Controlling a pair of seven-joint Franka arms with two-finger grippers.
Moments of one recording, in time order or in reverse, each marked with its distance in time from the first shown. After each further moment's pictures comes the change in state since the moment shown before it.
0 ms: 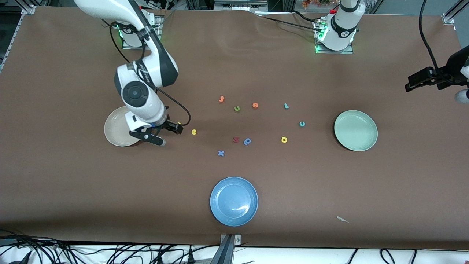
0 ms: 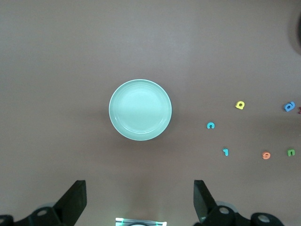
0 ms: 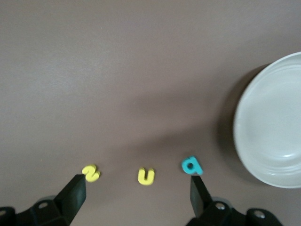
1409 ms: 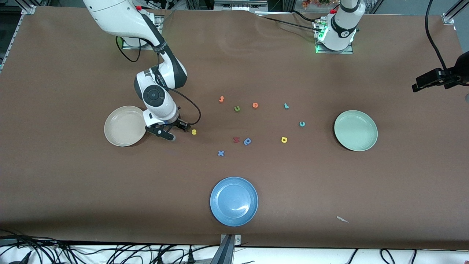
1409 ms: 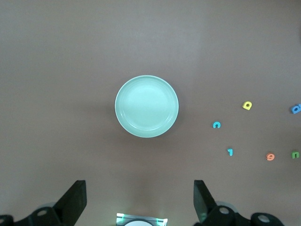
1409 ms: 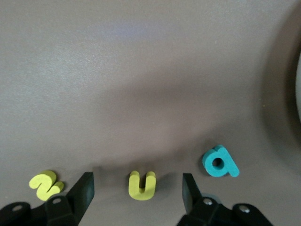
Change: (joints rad) left arm 0.028 0.018 0.003 -0.006 0.000 -0.019 0.000; right arm 0.003 0.068 0.042 -0.192 0.001 0.264 0.096
